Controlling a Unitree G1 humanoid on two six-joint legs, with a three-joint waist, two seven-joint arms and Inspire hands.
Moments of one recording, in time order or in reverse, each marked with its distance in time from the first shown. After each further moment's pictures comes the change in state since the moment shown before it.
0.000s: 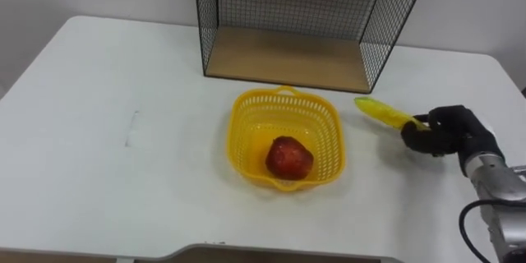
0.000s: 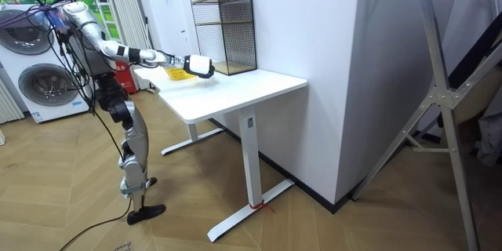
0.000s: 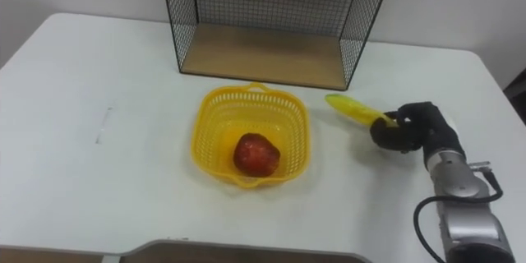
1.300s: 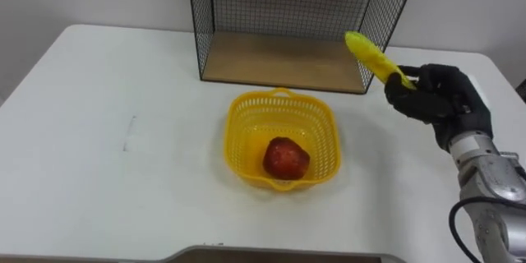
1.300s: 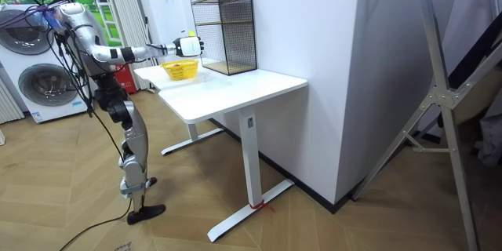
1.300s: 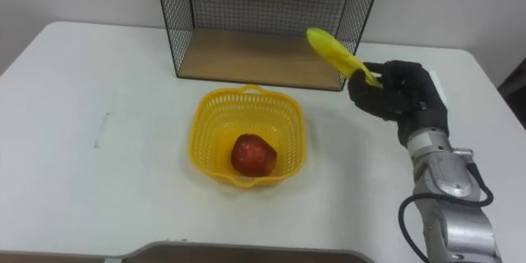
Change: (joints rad) left arm 0.014 -0.037 -0.031 -0.006 -0.010 0.018 0.087; right arm 0.075 0.028 0.039 -0.423 0.251 0.008 -0.029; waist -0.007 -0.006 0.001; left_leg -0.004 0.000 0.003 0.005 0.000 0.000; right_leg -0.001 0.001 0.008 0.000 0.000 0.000
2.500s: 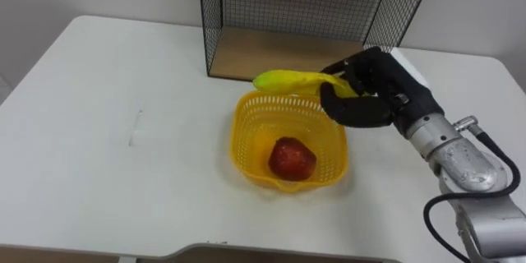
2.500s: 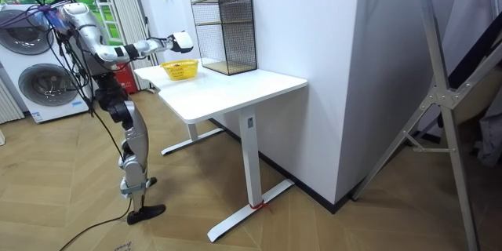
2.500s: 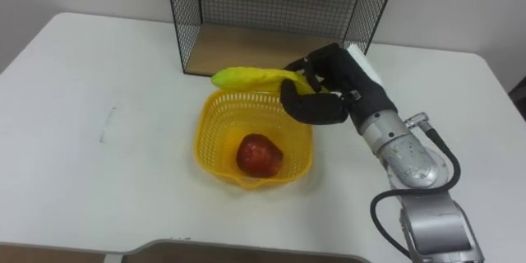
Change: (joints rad) left arm -0.045 0.007 -0.033 0.029 -0.001 -0.021 -0.005; right arm 0.000 0.000 0.149 -0.194 -0.347 0.003 0.219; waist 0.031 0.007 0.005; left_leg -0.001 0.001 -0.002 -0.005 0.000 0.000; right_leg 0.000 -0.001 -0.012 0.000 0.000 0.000
